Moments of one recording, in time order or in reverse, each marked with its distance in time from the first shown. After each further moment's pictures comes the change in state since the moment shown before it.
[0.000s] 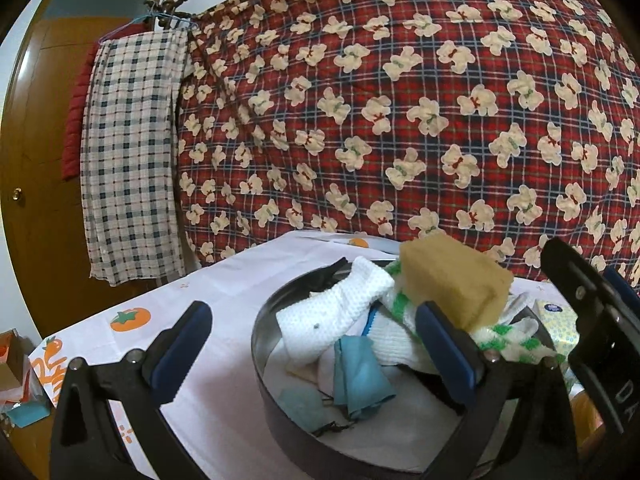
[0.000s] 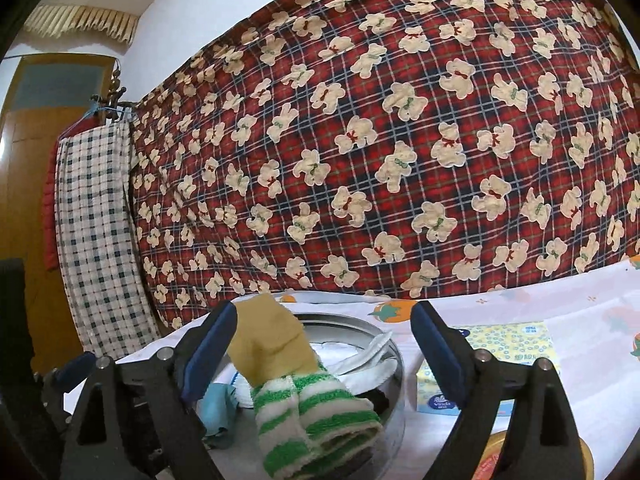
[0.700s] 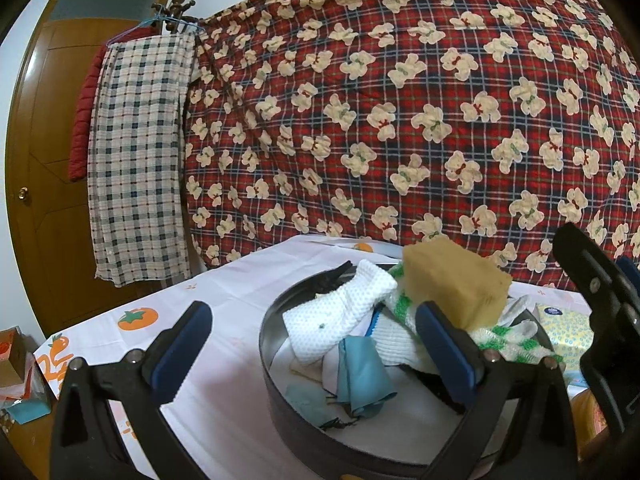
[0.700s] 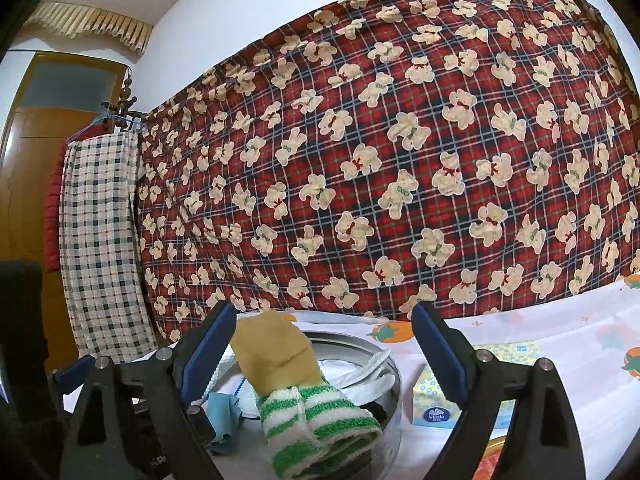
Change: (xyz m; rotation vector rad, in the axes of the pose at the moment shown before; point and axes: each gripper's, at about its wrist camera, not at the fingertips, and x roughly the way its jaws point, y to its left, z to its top) left arm -0.007 0.004 0.000 -0.006 -0.011 0.011; right arm -0.018 0.007 0.003 -0.042 -0.086 -0.003
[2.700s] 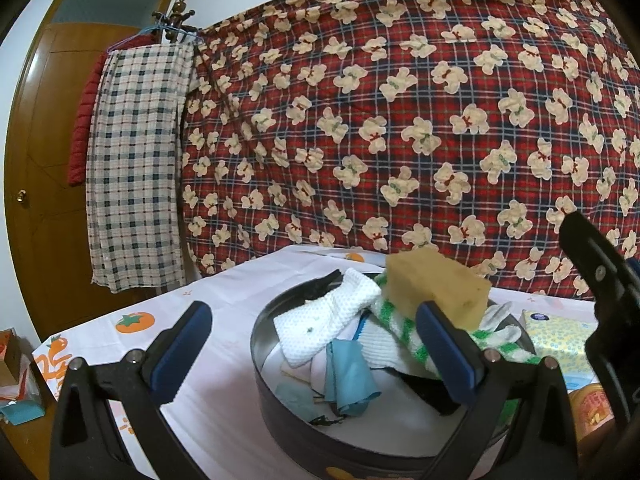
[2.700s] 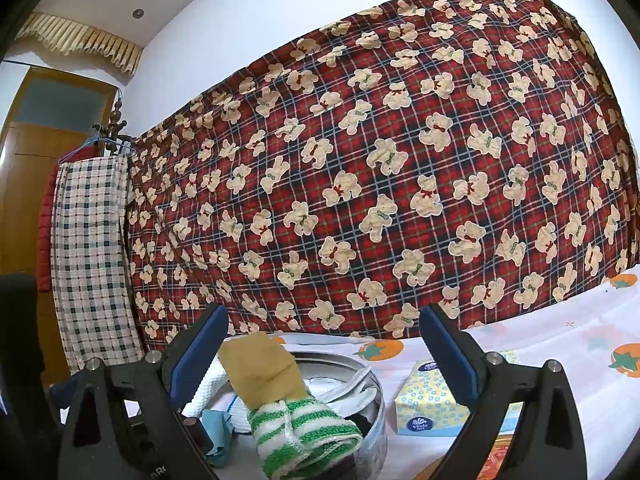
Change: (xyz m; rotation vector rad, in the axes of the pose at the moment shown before) left arm -0.015 -0.003 -0.001 -0.009 -0.041 -0.015; right arm -0.018 -0.008 0.002 0.030 -0.085 -0.053
